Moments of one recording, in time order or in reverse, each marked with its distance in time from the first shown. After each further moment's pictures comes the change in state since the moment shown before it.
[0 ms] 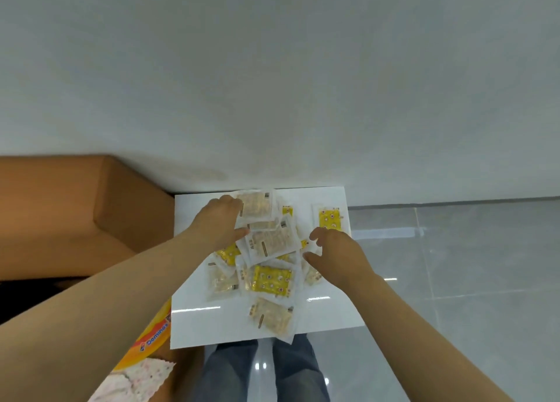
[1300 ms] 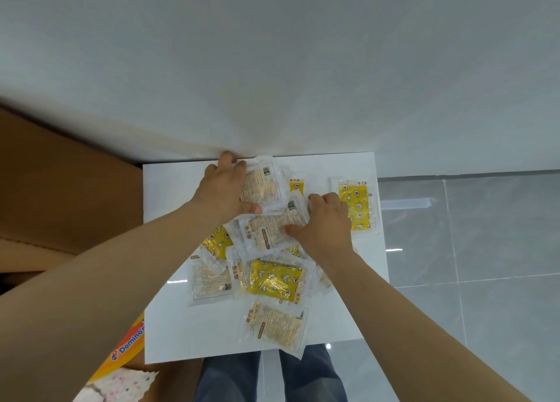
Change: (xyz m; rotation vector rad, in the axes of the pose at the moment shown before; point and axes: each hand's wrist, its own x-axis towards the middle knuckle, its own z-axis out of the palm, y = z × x) left_hand 0.094 -0.013 0.077 -0.142 0.066 -0.028; right_hand 0.107 0.009 0.097 0.070 0.147 0.168
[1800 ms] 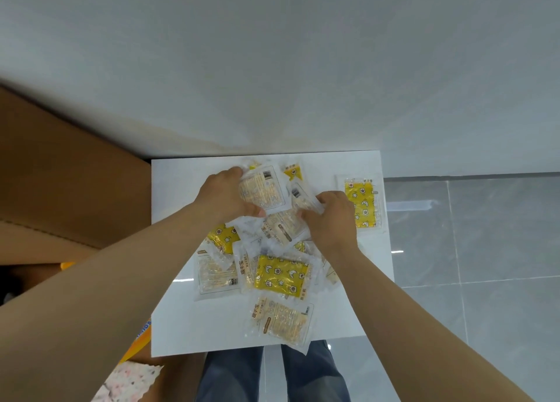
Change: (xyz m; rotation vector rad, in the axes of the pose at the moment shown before) left_hand -0.010 -0.010 0.006 -0.259 -0.082 -0.179; right_hand 0.003 0.004 0.009 0.346 0.086 0.052
